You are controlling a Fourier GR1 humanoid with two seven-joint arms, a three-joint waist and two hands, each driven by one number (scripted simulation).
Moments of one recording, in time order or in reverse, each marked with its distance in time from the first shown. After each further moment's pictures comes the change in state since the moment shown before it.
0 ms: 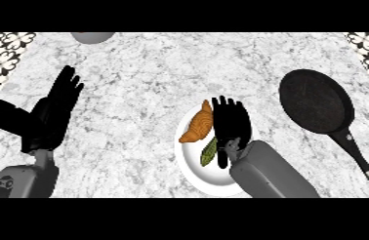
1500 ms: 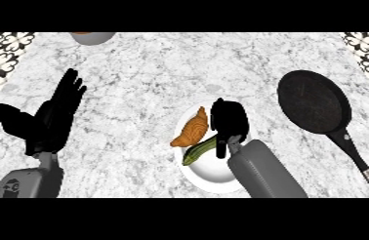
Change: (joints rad) left arm 0.016 -0.083 0.059 -0.009 -0.083 -0.067 0.002; right arm 0.053 0.111 -0.167 0.191 0.276 -0.192 -0.342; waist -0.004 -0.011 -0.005
